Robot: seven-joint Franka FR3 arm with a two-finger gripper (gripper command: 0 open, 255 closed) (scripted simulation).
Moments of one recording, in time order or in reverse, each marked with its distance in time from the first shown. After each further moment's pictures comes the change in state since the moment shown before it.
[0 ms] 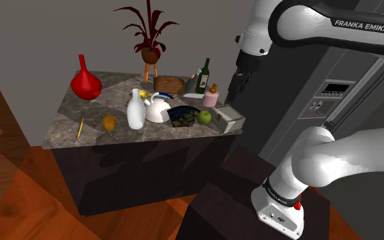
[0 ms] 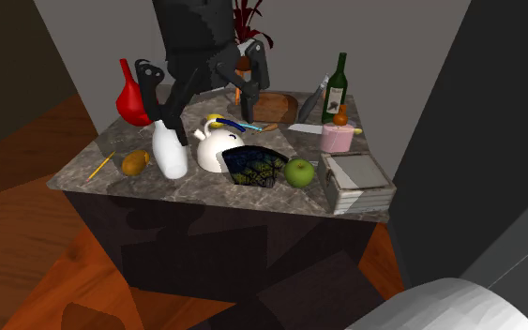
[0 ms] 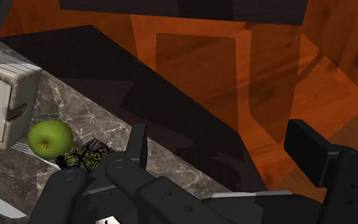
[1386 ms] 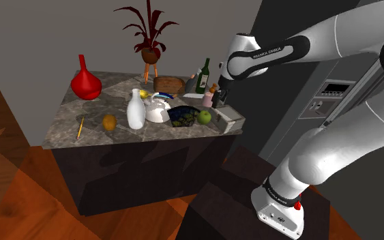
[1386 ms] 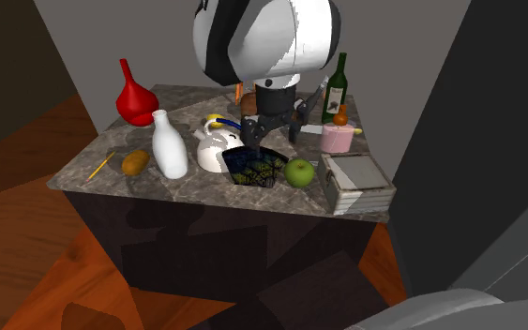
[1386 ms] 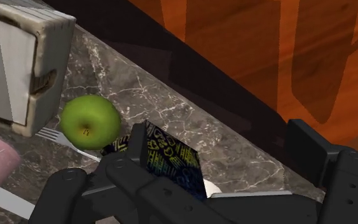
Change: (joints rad) arm -0.117 0.488 -0.249 -0.055 -0.116 0.626 -0.238
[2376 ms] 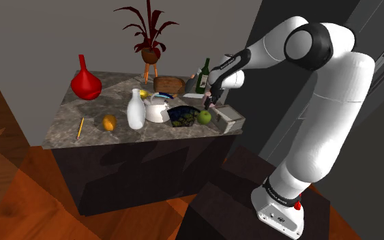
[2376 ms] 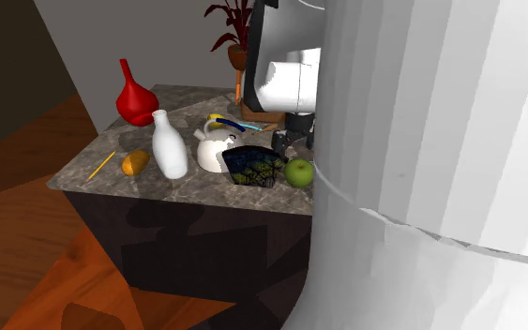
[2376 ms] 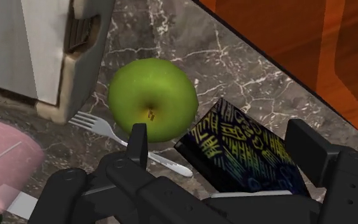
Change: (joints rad) arm -0.090 0.573 -0.074 0.304 0.245 0.313 -0.310
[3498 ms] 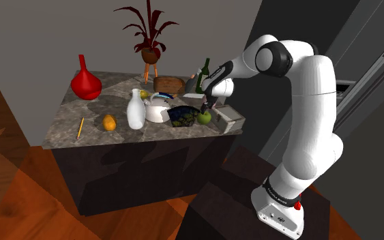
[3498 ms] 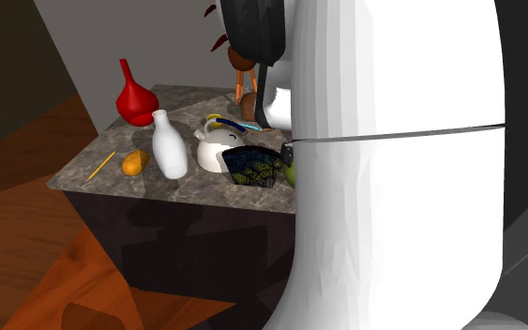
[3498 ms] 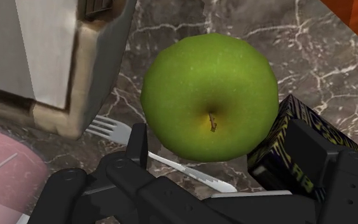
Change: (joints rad) arm -0.119 0.315 0.073 0.241 0.128 0.088 -0.126
